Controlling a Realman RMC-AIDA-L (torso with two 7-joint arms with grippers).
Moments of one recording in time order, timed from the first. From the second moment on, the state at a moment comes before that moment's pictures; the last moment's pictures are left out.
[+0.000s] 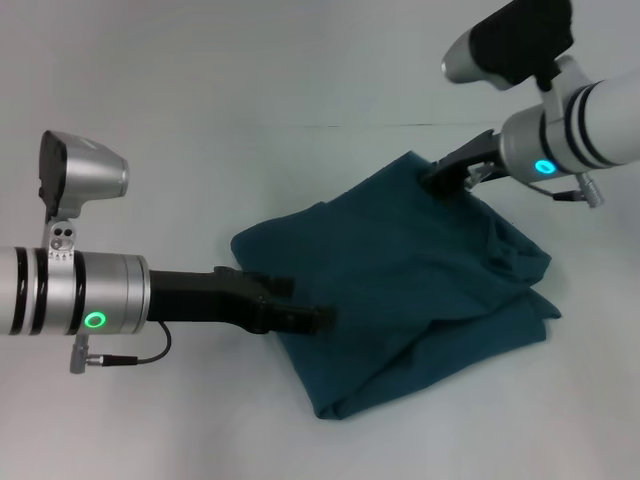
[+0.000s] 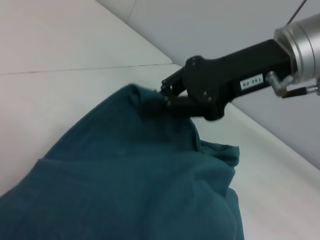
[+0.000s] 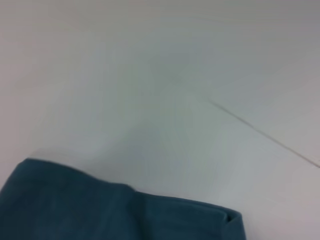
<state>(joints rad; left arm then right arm) -0.57 -2.17 0.88 0.80 2.10 1.42 -1.87 0.81 2.09 -1.33 -0.91 -2.56 -0.91 2.49</state>
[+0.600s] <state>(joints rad) -0.56 -2.17 0.88 0.80 2.10 1.43 -1.83 0.75 2.09 -1.15 -1.00 -2.59 -0.99 2.47</state>
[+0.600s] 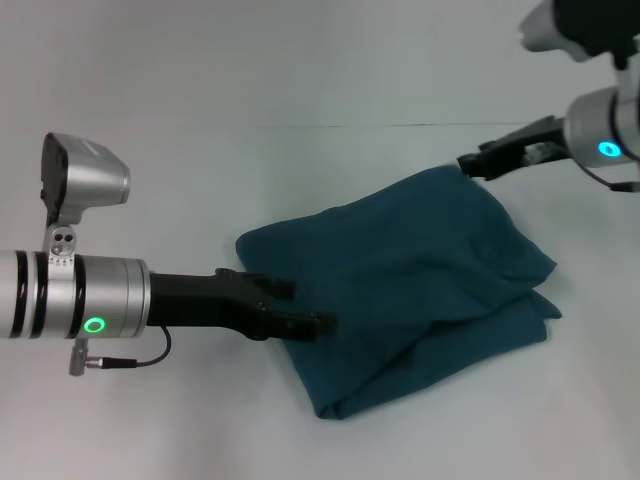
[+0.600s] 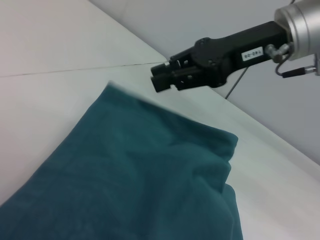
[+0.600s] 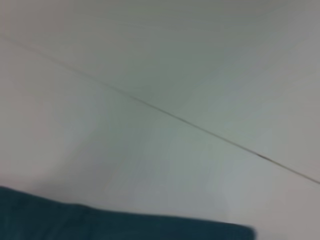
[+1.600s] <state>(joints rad) -0.57 -2.17 0.91 0.80 2.10 1.42 -1.80 0.62 2.09 -1.05 -1.10 -2.54 -1.31 2.41</state>
